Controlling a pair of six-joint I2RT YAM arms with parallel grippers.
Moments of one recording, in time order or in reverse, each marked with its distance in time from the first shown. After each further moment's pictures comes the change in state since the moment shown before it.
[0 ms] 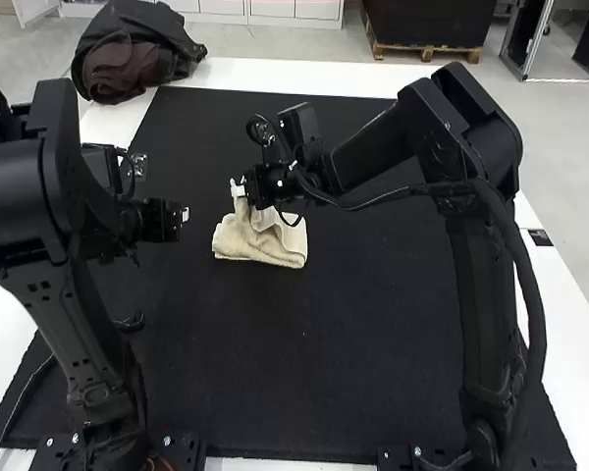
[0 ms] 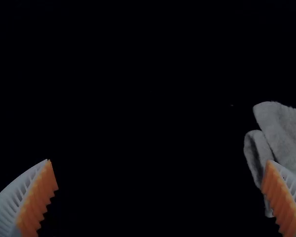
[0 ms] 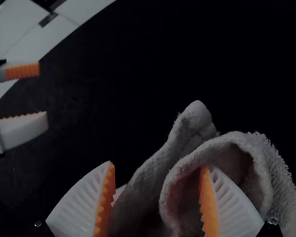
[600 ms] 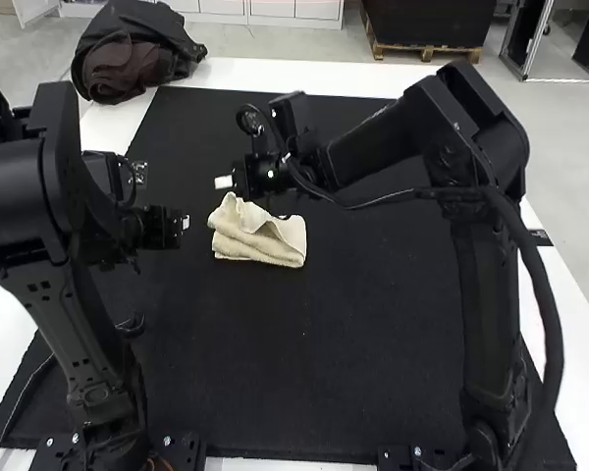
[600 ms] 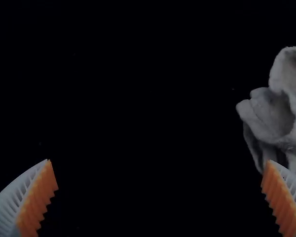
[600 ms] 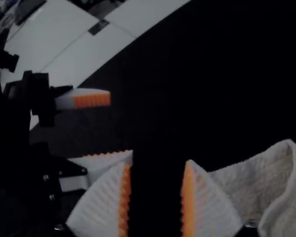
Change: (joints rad) left arm 0.000 0.000 -0.031 0.006 -0.011 0.000; right arm 0.043 -0.055 0.020 0.000 -0.080 0.082
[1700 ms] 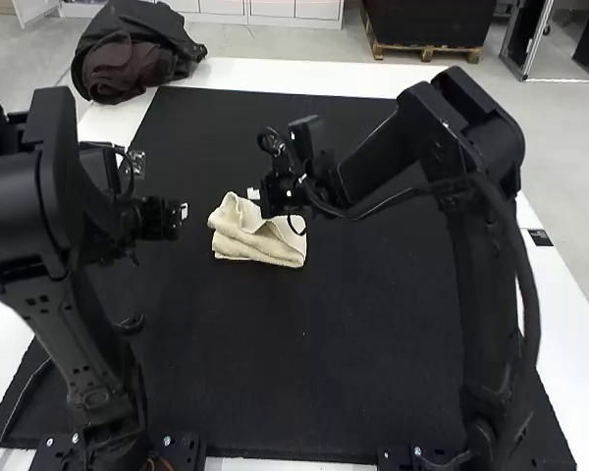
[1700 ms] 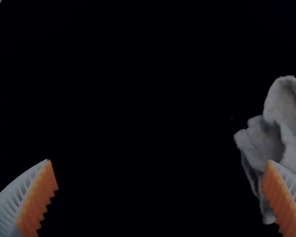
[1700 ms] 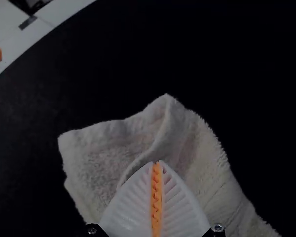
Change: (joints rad) left arm 0.000 -0.063 0.000 0.024 0.000 -0.001; right arm -0.080 0.072 -0.113 0.132 0.119 -0.127
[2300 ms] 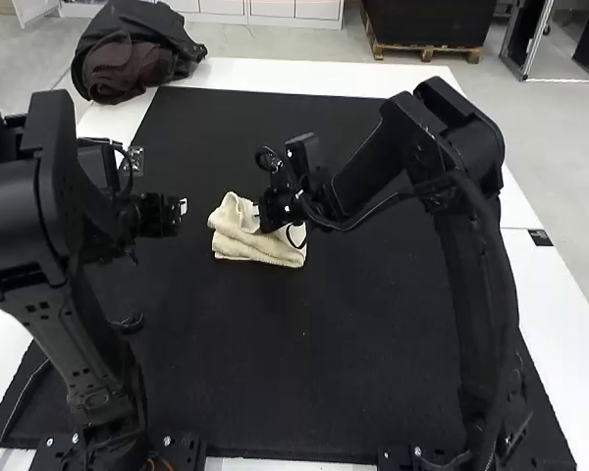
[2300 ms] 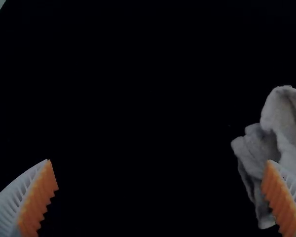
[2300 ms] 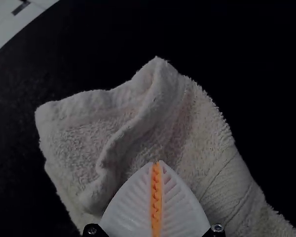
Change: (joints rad) left arm 0.000 -0.011 0.000 -0.001 0.000 -0.029; right arm 0.009 0.071 0.000 0.050 0.000 -0.003
